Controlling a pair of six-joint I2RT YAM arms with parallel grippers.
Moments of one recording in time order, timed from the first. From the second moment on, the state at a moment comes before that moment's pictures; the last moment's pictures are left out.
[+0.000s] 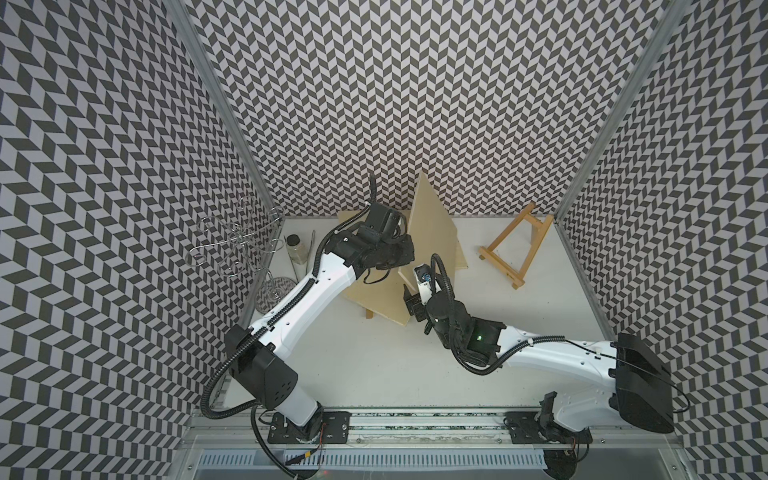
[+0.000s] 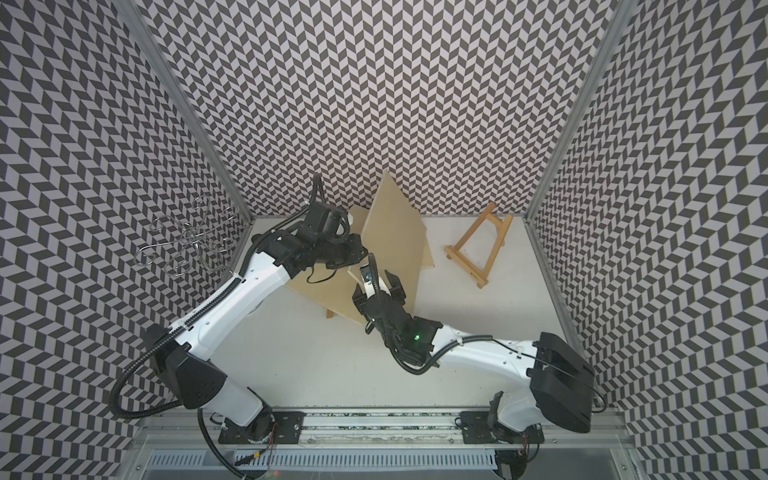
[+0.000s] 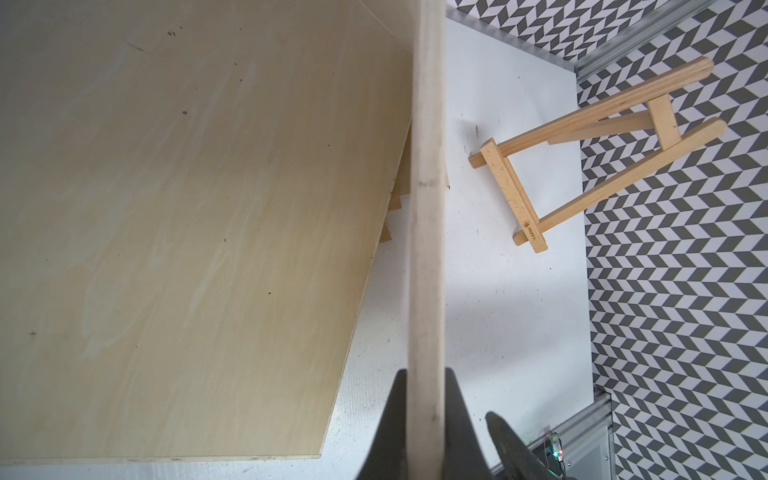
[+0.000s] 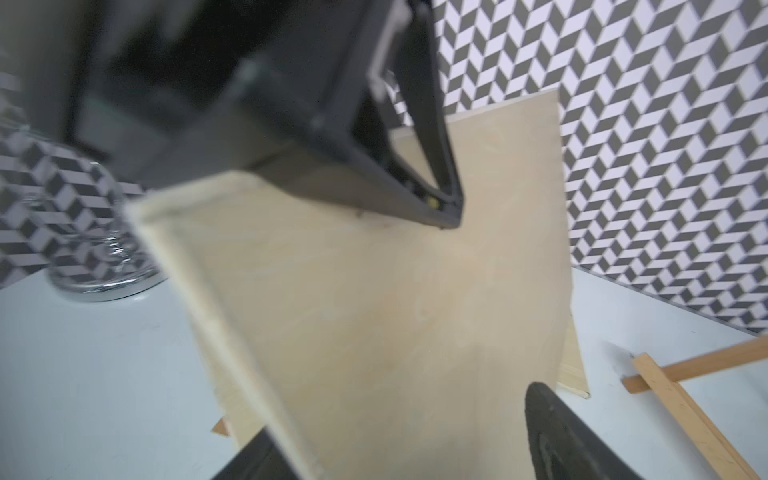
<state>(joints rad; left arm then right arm) -0.60 1.58 1.65 -0.83 0.10 -0.70 1.09 1.45 0.93 0.19 0.78 0.04</state>
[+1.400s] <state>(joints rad) -0.49 1.45 1.56 -0.58 0.16 -0.69 0.60 1.13 1.02 -0.16 0.29 -0.22</state>
